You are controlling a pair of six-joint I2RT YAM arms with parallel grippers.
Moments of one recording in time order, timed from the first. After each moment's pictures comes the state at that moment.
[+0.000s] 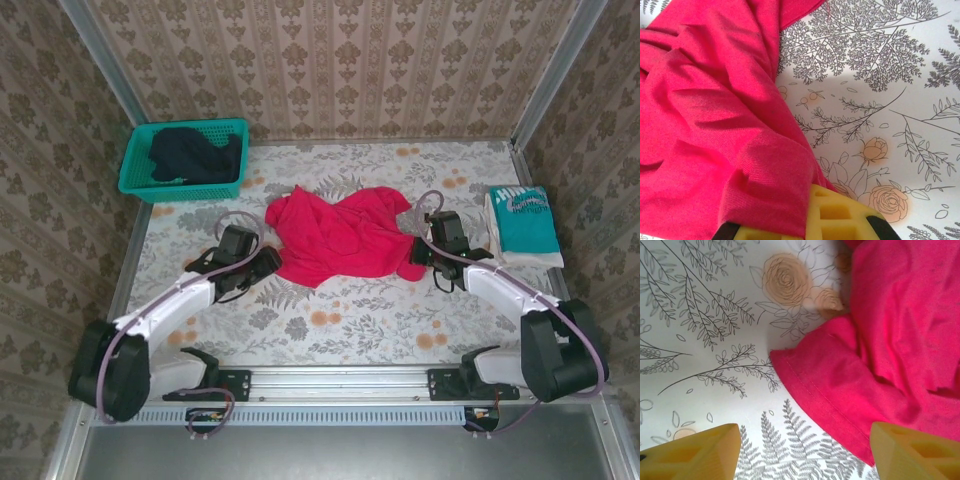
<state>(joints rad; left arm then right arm) -0.47 1.22 0.63 -0.36 0.06 -0.88 0.23 1.30 0.65 -0.20 0.02 0.39</state>
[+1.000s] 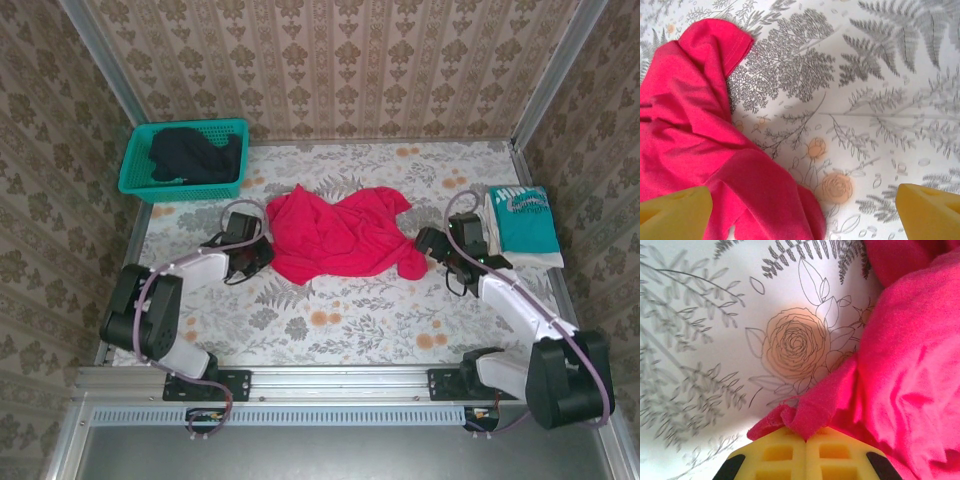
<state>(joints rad) -0.37 1.49 0.70 -0.19 0.12 -0.91 0.12 1.13 0.60 -0.29 0.05 0.63</state>
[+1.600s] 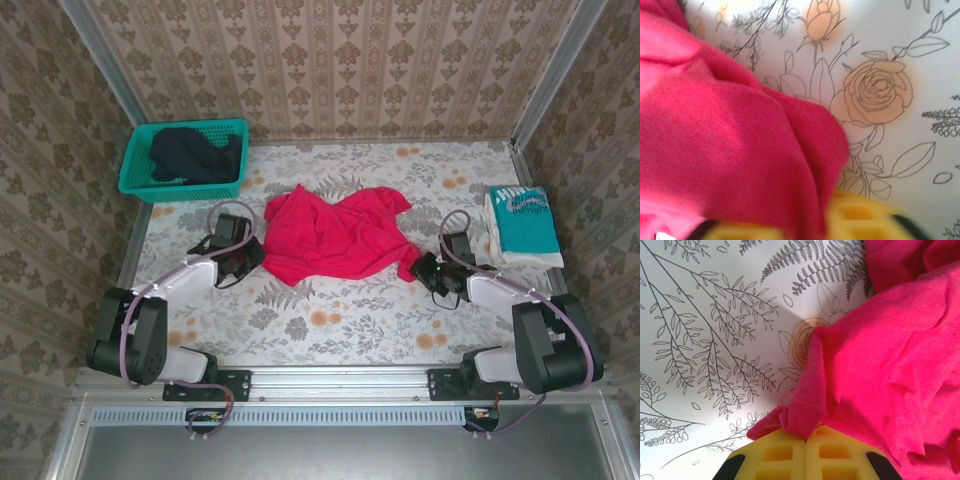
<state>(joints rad) -0.34 1.37 0.68 -0.26 0.09 -0.90 0.13 1.33 0.49 -0.13 -0.22 0.84</state>
